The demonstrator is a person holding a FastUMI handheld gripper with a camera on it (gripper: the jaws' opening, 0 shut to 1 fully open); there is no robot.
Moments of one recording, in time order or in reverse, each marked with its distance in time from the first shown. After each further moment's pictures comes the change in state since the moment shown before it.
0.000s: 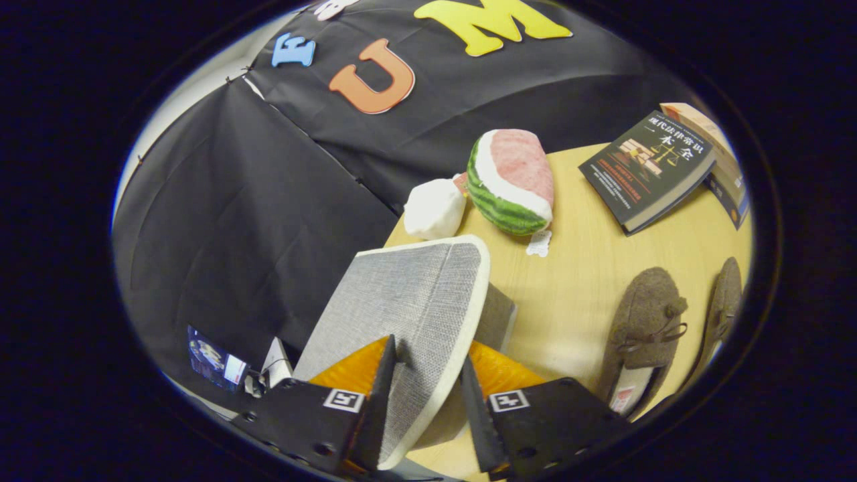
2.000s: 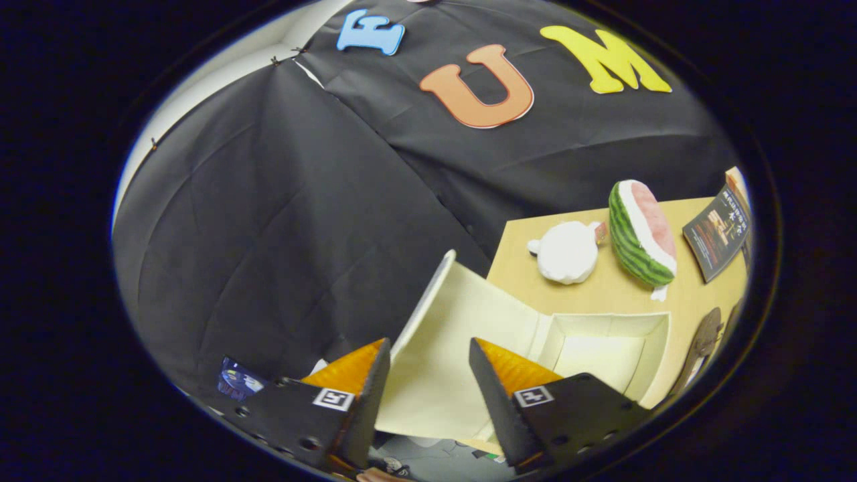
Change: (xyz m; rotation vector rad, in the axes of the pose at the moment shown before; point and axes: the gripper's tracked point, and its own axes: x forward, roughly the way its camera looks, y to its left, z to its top) arm 0.031 0.291 0.064 -0.074 -0.047 0.059
